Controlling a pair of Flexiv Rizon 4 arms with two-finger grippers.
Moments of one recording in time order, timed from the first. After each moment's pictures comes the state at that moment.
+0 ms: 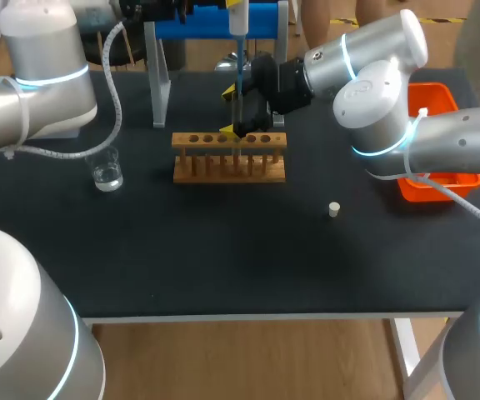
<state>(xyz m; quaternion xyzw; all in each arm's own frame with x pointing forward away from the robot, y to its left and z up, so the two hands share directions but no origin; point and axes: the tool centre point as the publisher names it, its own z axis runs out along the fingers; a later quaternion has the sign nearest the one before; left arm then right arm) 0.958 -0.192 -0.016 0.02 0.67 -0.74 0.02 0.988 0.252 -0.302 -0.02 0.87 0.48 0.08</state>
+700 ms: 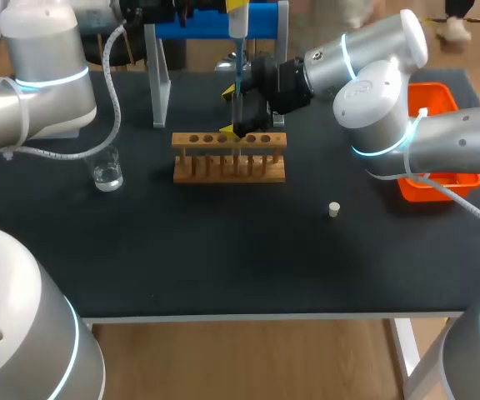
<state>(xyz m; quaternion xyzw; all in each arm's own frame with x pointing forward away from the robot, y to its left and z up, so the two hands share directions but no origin) 0.957 -0.192 -0.022 0.03 0.68 -0.73 0.04 0.988 0.252 -0.302 -0.02 0.87 0.48 0.08</state>
